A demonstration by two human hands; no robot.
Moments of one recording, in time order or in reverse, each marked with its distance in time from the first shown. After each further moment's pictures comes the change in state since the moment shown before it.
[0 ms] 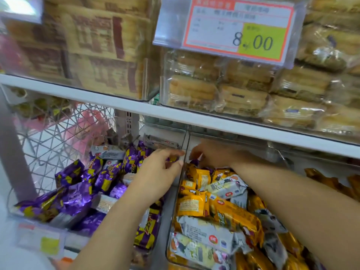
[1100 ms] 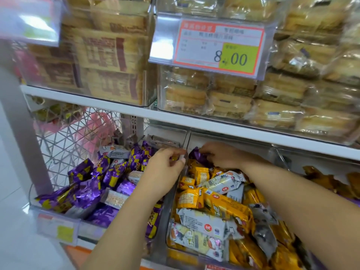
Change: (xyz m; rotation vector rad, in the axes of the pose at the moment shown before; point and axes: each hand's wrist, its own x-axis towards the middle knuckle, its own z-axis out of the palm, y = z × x) left_hand -0.005 0.015 0.005 0.042 0.067 -0.034; right_hand -0.024 0.007 0.001 0.090 0.071 0.073
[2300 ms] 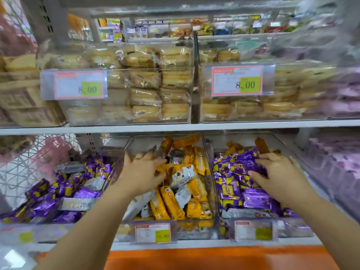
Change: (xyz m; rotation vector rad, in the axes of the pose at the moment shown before) left_hand -0.029 0.078 0.070 1.043 -0.316 0.246; right_hand -0.303 0.100 0.011 -0.164 0.442 0.602
